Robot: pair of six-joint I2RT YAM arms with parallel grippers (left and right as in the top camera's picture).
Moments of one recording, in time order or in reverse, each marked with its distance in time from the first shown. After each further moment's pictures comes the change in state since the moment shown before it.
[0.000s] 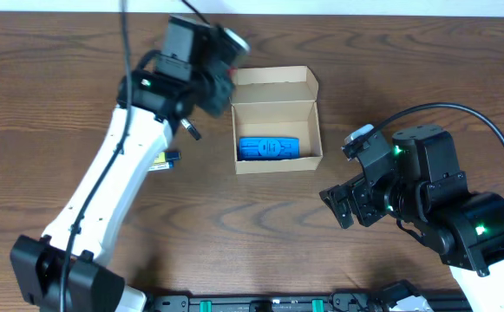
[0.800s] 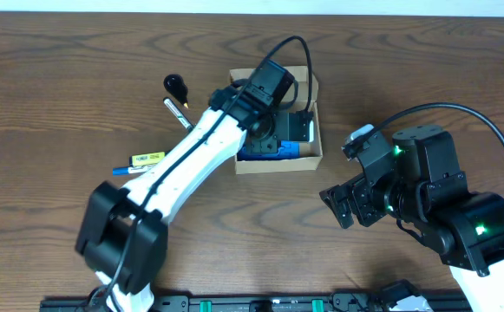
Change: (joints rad) left arm -0.251 0.239 -0.001 -0.036 -0.050 0.624; right arm 0.000 0.000 0.000 0.000 0.000 0.000
